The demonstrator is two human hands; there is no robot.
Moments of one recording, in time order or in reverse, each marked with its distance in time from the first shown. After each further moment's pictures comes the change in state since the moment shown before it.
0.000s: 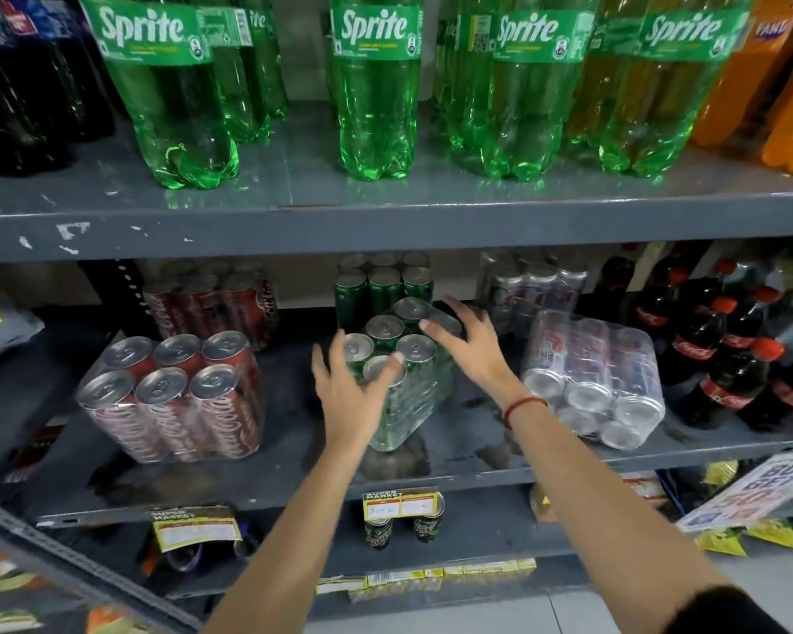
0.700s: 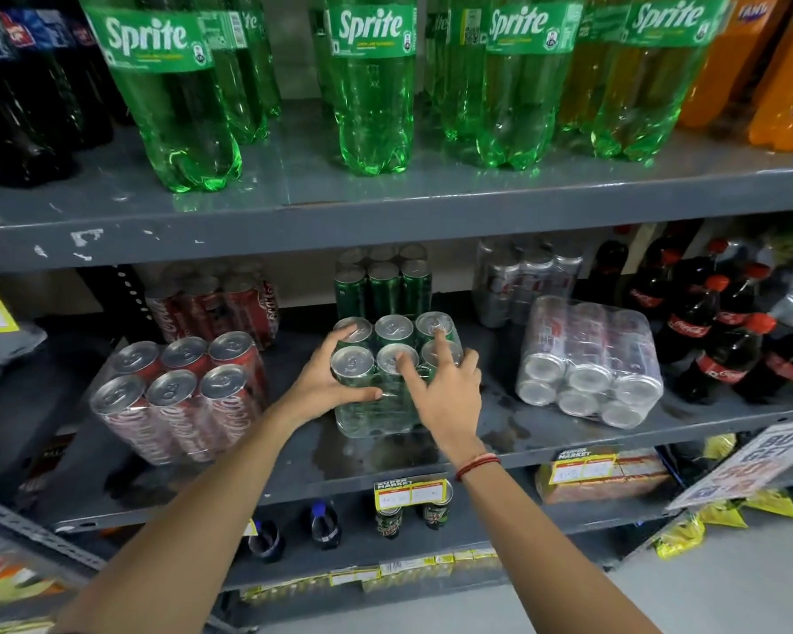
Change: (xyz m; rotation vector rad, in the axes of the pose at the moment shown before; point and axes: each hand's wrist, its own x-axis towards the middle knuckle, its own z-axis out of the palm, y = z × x) left_hand 0.063 -0.039 -0.050 0.119 -0.551 0.180; right_hand -0.066 -0.004 0.068 -0.303 0.291 0.088
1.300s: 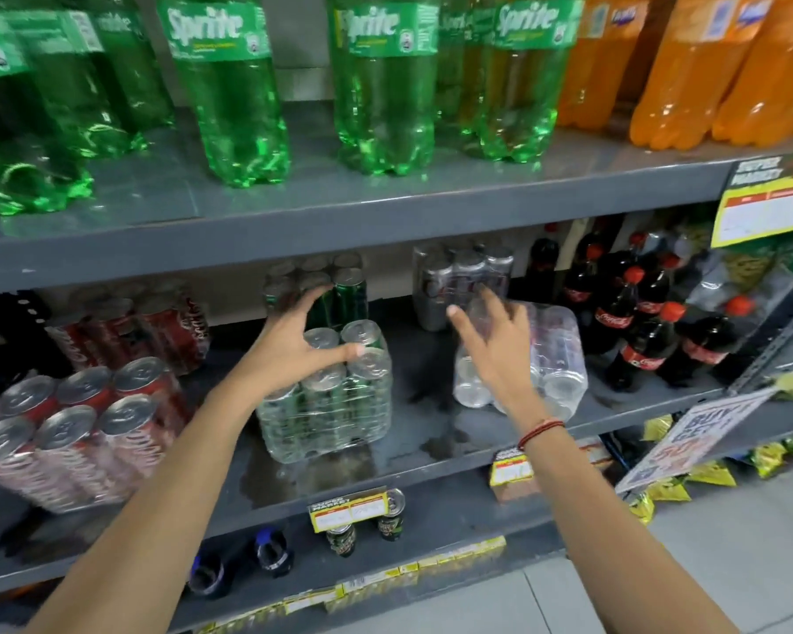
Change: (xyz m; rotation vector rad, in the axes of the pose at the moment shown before) left_hand 0.021 0.110 0.023 0.378 0.019 0.094; right_hand 0.065 0.072 -0.121 0.188 0.127 0.008
